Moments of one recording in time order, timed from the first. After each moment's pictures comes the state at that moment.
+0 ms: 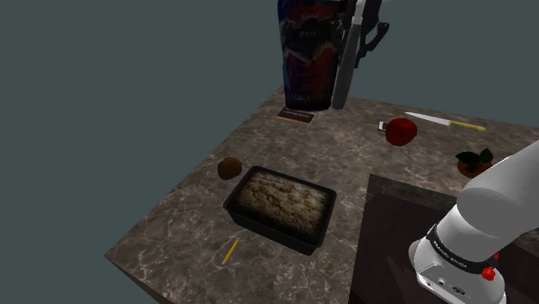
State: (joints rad) arm -0.19 -0.26 0.00 -1.81 0.44 1.23 0.99
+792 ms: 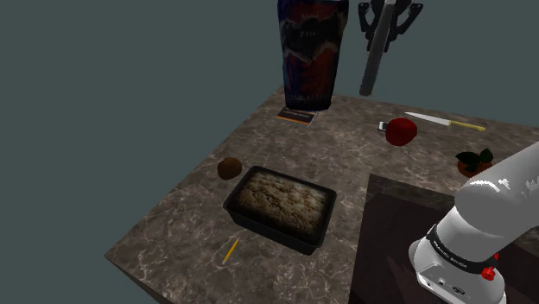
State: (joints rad) arm -0.24 -0.28 -0.09 -1.74 0.40 1.09 0.91
